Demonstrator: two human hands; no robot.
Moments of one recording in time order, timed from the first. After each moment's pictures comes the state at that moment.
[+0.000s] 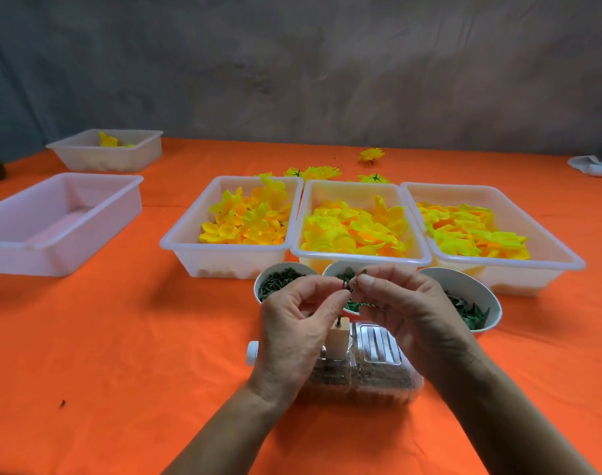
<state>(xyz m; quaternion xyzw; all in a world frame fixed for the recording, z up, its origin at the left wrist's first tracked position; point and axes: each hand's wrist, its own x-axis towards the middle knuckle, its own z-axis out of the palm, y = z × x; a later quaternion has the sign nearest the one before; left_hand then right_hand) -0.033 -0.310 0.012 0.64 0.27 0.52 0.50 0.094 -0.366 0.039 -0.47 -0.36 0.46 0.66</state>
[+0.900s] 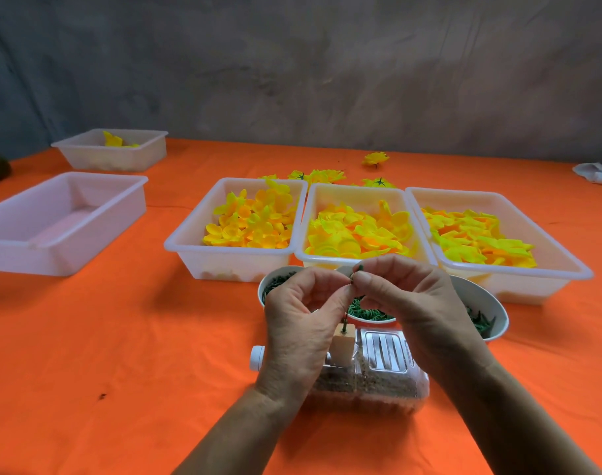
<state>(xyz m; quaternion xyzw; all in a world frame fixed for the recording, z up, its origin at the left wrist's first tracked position) -0.029 -0.311 0.025 0.58 0.25 0.55 0.55 0.088 -0.359 0.051 -0.49 -0.45 0.36 0.65</state>
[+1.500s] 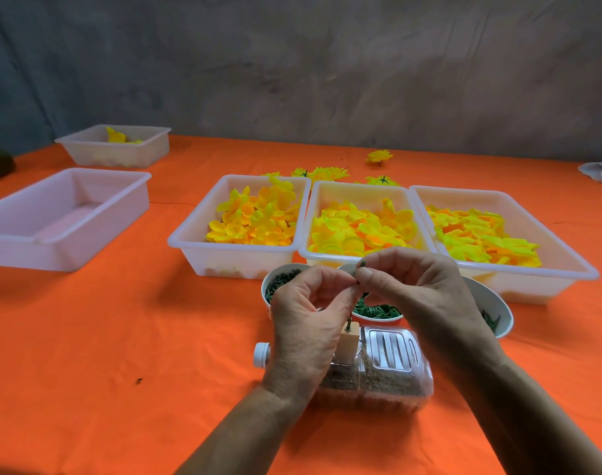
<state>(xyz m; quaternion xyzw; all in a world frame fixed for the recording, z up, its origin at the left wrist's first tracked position) -0.028 -0.311 0.024 0.59 0.25 0.55 0.53 0.086 -0.362 0.063 -0.54 -0.50 0.30 0.61</state>
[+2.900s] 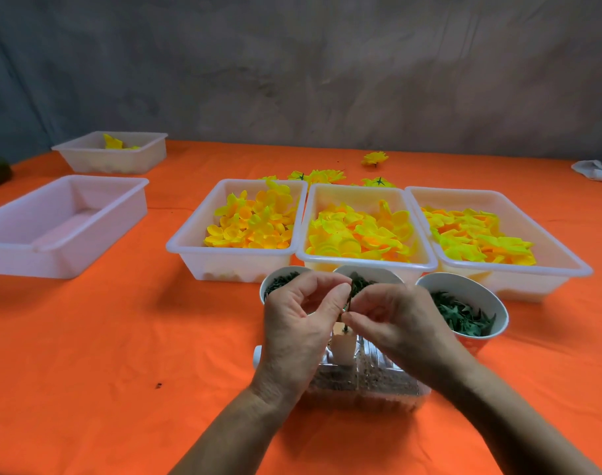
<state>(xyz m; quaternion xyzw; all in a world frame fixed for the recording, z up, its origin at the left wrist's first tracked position) -0.038 -0.309 0.023 0.62 0.25 0.53 0.52 0.088 -0.363 0.039 -0.64 -0.63 0.14 0.42</state>
